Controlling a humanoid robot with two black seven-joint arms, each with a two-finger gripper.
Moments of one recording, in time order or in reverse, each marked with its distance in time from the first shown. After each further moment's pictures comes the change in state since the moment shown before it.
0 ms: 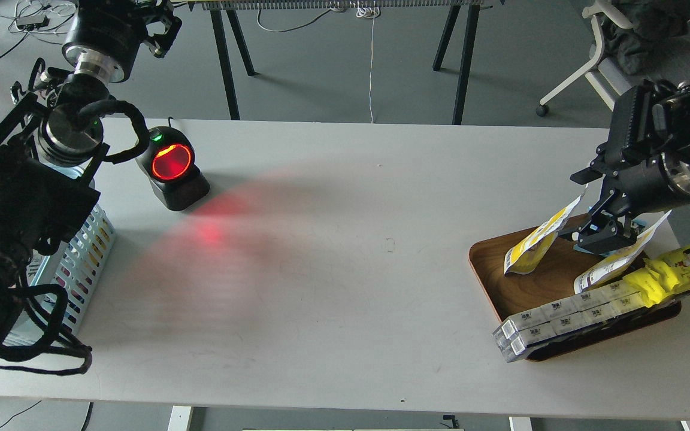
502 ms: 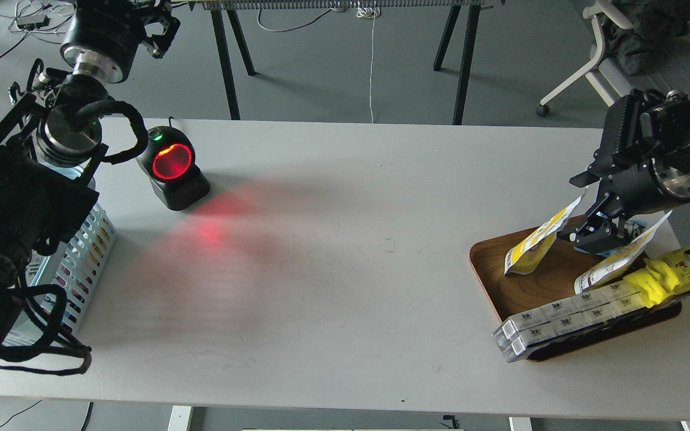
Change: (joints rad) left arm 0.002 0.000 0.000 0.002 0.001 -0.001 0.000; right arm -0.093 0.053 0.029 -0.098 0.006 -0.030 0.000
